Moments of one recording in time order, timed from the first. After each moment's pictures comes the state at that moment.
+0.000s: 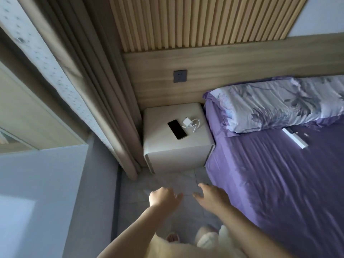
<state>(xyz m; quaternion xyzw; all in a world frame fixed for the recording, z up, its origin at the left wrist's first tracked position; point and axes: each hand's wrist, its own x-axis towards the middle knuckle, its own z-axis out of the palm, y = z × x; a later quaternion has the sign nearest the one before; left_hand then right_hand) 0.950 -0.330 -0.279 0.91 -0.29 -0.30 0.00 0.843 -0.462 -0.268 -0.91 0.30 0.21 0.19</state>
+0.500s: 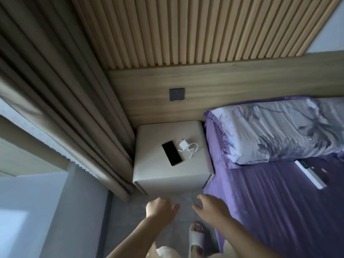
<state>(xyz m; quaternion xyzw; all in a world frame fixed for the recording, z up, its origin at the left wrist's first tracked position) 1.041 -0.455 -0.302 0.91 -0.28 -0.31 -0.02 0.932 -0.597 -0.289 -0.90 0.29 0.23 0.23</state>
